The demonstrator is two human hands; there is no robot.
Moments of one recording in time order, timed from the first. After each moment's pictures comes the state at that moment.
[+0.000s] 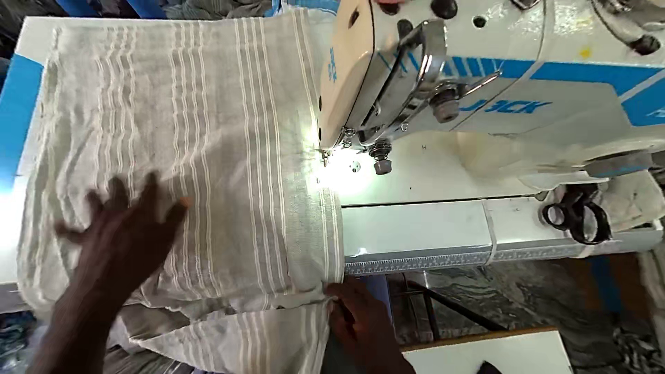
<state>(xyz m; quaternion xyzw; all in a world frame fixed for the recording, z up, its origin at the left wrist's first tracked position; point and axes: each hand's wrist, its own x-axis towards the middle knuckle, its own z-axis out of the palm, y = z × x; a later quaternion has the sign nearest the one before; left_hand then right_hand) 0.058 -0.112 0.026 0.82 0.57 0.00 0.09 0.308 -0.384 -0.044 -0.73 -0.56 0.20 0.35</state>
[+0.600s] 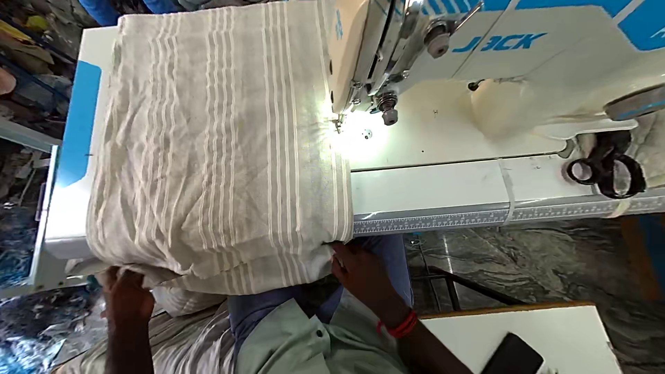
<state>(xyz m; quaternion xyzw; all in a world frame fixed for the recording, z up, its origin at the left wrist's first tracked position) -0.141 -0.197 -0.101 0.38 0.69 0.46 0.42 0.288 -0.383 -0.097 -0.76 -0.61 0.13 0.20</state>
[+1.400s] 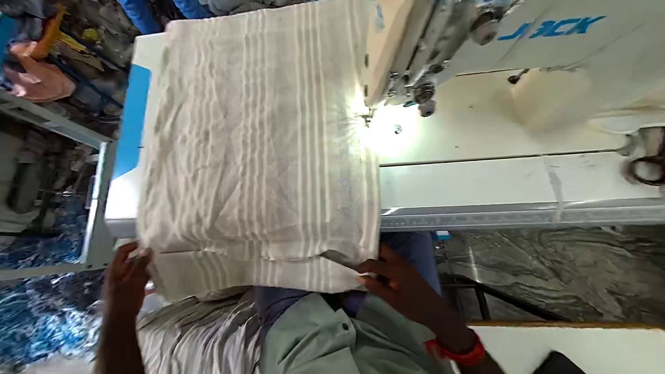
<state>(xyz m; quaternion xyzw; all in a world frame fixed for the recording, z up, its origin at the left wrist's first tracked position) -0.200 -0.190 -0.049 0.56 0.67 0.31 0.36 0.304 -0.407 -0.064 -0.63 -0.59 0.37 0.34</state>
